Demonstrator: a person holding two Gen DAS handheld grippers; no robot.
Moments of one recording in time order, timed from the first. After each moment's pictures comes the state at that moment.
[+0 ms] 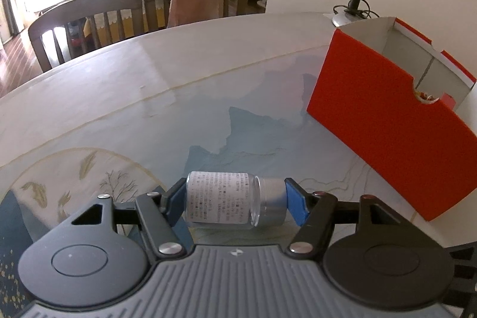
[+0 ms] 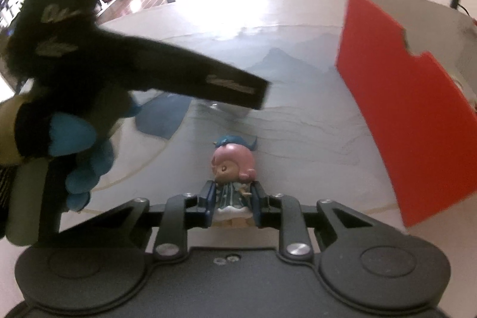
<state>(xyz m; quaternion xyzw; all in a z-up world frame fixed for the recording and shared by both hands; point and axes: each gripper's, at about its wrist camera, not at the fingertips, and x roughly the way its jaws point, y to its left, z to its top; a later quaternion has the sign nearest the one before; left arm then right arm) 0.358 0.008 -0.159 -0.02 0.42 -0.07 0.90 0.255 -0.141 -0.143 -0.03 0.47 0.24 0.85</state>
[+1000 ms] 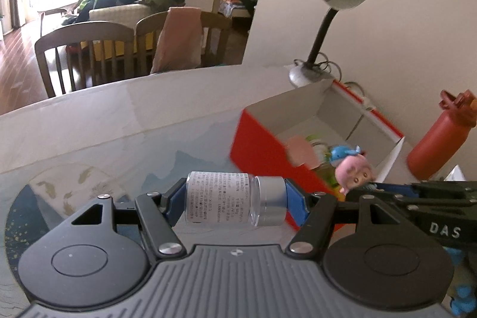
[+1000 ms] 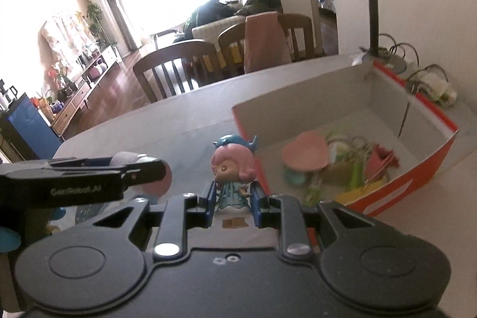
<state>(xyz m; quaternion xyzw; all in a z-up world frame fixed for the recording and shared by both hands) 0.295 -0.040 -0.032 -0.08 0.38 -0.08 0.92 0.288 -0.270 -0.024 0.06 0.39 0.21 0.90</state>
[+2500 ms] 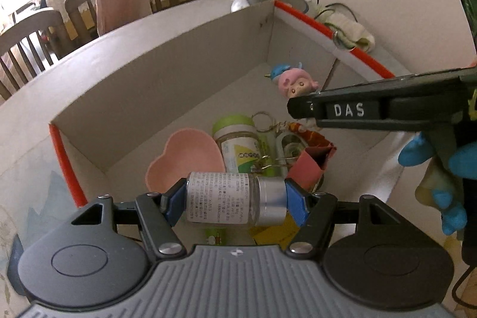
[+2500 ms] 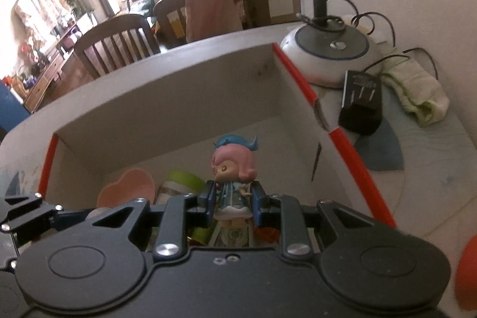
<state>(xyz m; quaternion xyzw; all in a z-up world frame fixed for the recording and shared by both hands) 0.439 -0.240 -0.105 0.02 0.50 -0.09 0.86 0.473 -0.382 -0.113 0.01 0.47 0.20 0.86</state>
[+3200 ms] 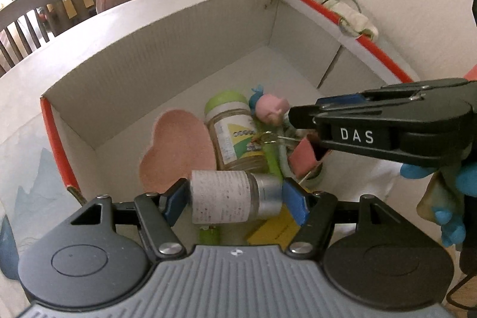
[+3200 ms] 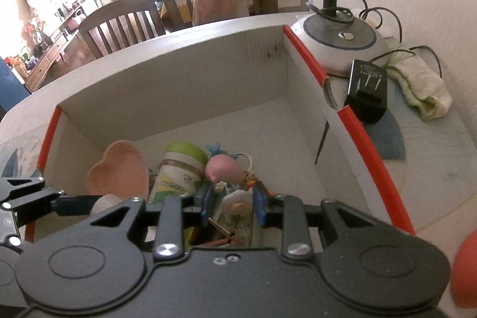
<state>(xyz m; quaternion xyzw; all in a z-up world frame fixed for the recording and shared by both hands) 0.436 -0.235 -0.110 -0.01 0.52 -0.09 0.85 0.454 -0.383 -0.104 -0.01 0.48 0.21 0.85</state>
